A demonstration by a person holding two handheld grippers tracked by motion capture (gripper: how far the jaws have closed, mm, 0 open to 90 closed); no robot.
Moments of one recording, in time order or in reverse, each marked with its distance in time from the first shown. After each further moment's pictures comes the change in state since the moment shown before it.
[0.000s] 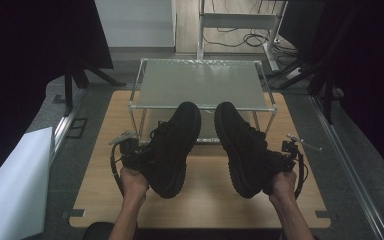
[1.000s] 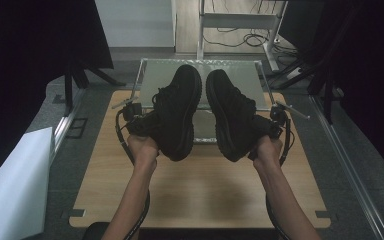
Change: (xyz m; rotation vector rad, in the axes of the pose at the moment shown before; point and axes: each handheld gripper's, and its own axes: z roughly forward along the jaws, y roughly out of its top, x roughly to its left) left arm -0.015 0.079 0.034 -0.109 0.055 -0.092; right arm 0.037 0.064 0.058 -0.058 -0.011 0.089
